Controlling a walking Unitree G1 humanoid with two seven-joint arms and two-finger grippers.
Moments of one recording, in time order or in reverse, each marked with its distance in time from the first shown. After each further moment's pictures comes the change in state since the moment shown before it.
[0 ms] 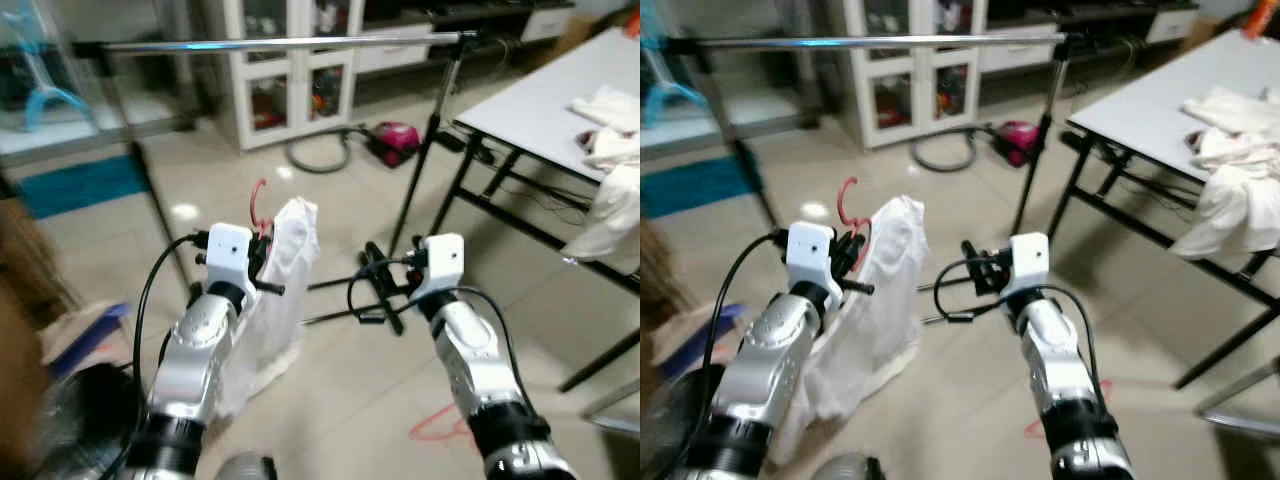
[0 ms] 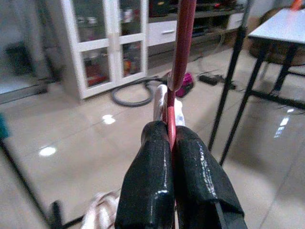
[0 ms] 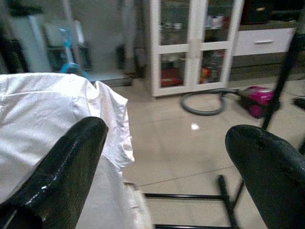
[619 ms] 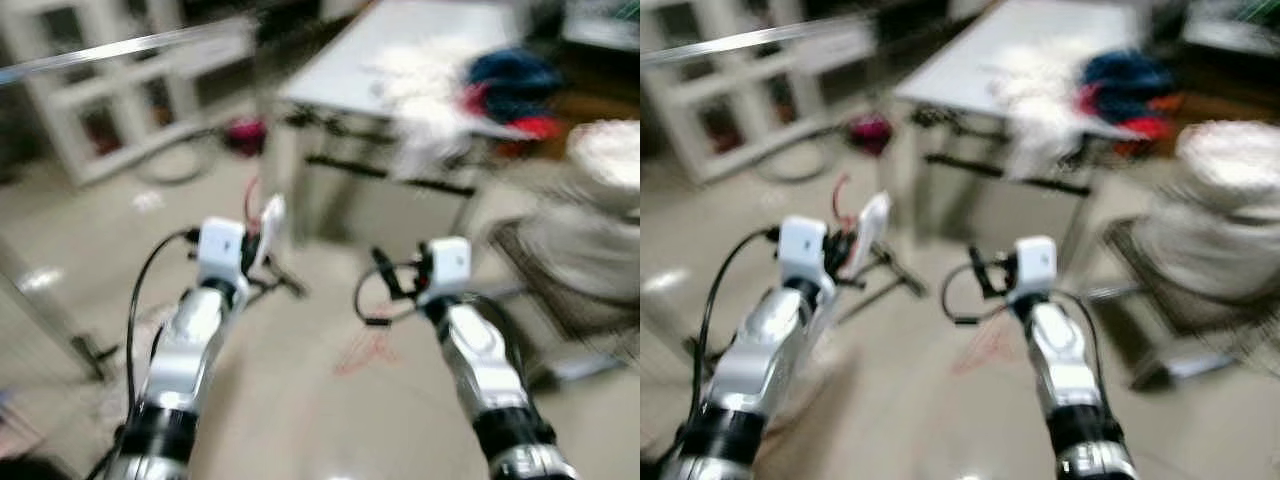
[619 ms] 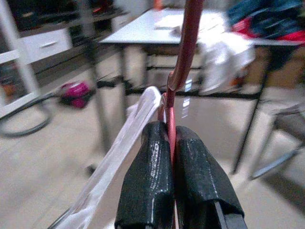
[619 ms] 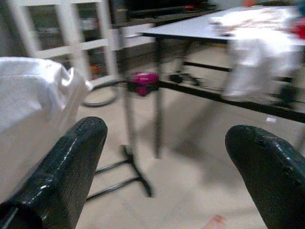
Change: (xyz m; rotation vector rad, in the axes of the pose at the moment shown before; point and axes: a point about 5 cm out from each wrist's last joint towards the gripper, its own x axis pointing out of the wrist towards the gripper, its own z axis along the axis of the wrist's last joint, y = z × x) left arm 0.004 0.013 0.003 0.028 -0.007 0.021; right arm -0.006 -0.009 -0.007 0.009 0.024 -0.027
